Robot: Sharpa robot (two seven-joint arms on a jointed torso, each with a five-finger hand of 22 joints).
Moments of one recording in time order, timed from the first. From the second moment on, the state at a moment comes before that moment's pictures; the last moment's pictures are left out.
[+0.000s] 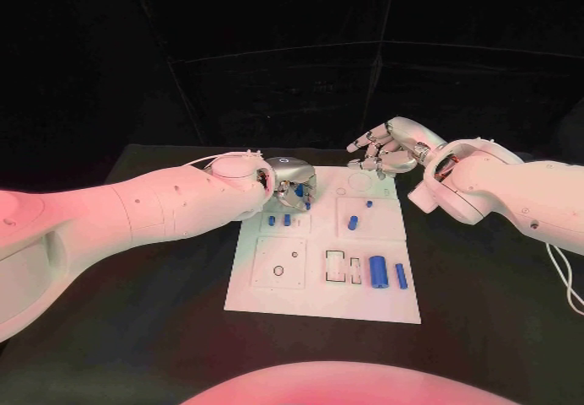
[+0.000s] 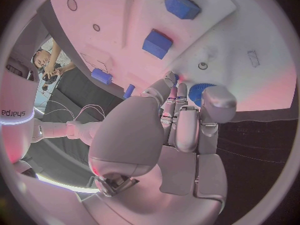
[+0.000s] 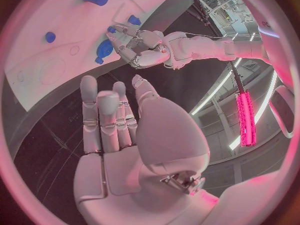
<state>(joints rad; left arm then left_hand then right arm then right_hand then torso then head) 1.29 -0.44 -0.21 1.08 -1.46 -0.14 0.12 1.43 -0.05 0.24 -0.05 0.06 1.04 0.13 0.19 0.08 1.07 0.07 0.28 0.06 1.47 -0.01 1.35 1.12 0.13 1.46 0.08 0.99 1.07 1.33 -0.81 -0.10 1.47 -0.91 -0.33 0.05 1.38 0.00 -0.03 0.06 0.34 0.89 0.16 0.12 0.07 1.08 0.07 0.76 0.70 1.41 -0.01 0.97 0.80 0.16 1.02 0.10 1.00 0.67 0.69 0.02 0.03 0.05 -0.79</state>
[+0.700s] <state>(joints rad) 1.29 -0.42 -0.20 1.06 -1.47 -0.11 0.12 1.41 -0.05 0.29 -0.07 0.05 1.08 0.12 0.18 0.08 1.13 0.06 0.25 0.07 1.47 -0.02 1.35 1.10 0.12 1.46 0.08 1.03 1.12 1.33 -0.81 -0.10 1.47 -0.91 -0.34 0.05 1.39 -0.01 -0.03 0.07 0.34 0.89 0.16 0.12 0.07 1.07 0.07 0.73 0.66 1.39 -0.01 0.86 0.72 0.18 0.99 0.11 0.93 0.60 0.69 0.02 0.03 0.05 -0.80</state>
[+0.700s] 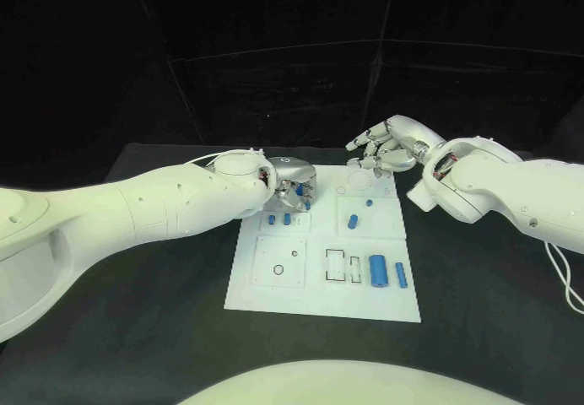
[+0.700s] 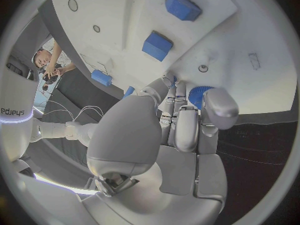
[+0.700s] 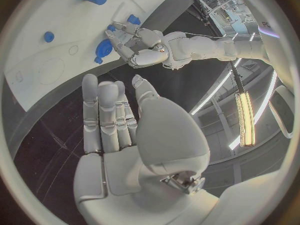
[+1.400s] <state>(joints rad) 1.28 -0.46 -0.18 1.09 -1.45 -0.17 0.14 1.40 -0.05 0.36 -0.09 0.05 1.12 0.12 0.17 0.08 1.18 0.06 0.22 0.07 1.47 -0.02 1.35 1.09 0.12 1.46 0.07 1.04 1.13 1.33 -0.81 -0.10 1.46 -0.91 -0.34 0.06 1.40 -0.01 -0.02 0.08 0.34 0.89 0.16 0.12 0.07 1.07 0.07 0.69 0.61 1.38 -0.01 0.74 0.63 0.18 0.99 0.11 0.89 0.58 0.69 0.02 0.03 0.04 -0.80</state>
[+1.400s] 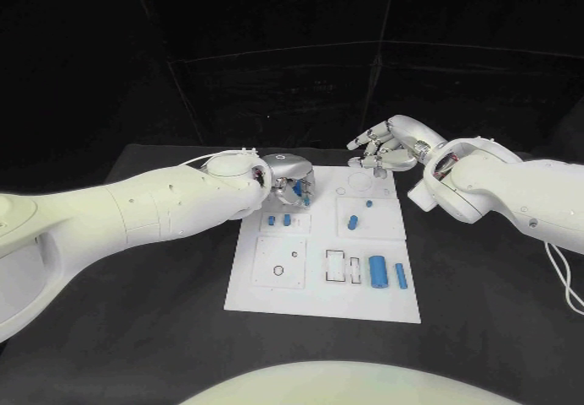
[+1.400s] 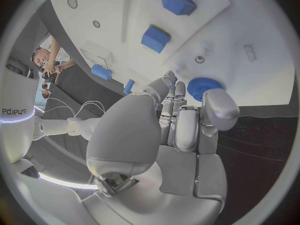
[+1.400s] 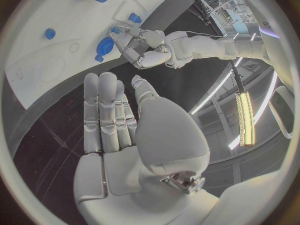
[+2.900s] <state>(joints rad) 1.27 -0.62 -0.15 1.17 -1.37 -0.13 0.12 1.39 -0.06 0.37 -0.09 0.05 1.13 0.12 0.16 0.08 1.19 0.05 0.21 0.07 1.47 -0.02 1.35 1.08 0.12 1.46 0.07 1.04 1.13 1.33 -0.81 -0.10 1.45 -0.90 -0.34 0.06 1.40 -0.02 -0.02 0.09 0.34 0.89 0.16 0.12 0.07 1.07 0.07 0.68 0.58 1.38 -0.01 0.69 0.61 0.18 0.99 0.11 0.87 0.56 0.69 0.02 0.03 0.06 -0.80</state>
